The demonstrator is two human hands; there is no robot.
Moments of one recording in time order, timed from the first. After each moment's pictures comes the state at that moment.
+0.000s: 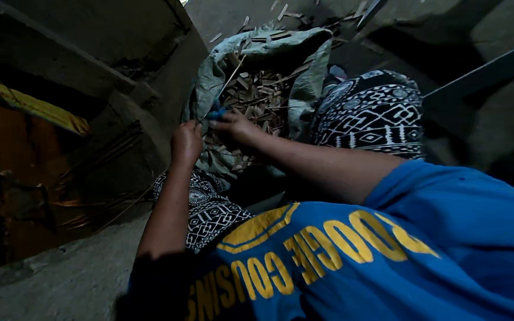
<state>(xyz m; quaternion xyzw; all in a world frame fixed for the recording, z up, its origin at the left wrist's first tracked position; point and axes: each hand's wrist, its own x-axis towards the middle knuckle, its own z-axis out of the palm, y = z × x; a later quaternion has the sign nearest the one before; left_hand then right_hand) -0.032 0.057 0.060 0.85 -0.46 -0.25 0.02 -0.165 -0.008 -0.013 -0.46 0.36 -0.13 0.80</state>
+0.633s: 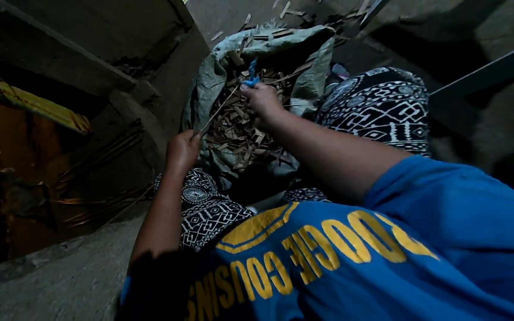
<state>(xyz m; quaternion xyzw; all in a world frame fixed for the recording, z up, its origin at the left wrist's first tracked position) -0.016 0.084 0.068 0.84 -0.45 -0.30 0.03 -0.166 -0.054 -0.045 -0.41 0.52 -0.24 0.71</state>
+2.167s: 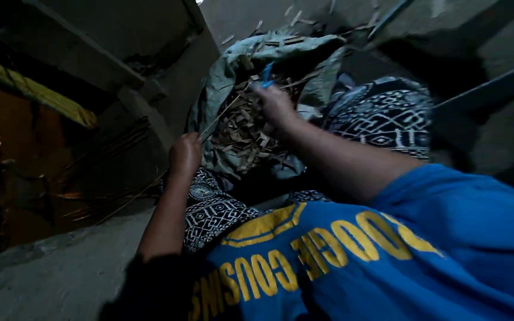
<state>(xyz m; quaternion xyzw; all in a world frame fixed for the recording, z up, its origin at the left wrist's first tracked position) -0.021 0.099 0.076 0.85 -0.47 -0.24 0.00 -0.181 -0.041 -0.028 -0.38 0.47 -0.28 0.75</state>
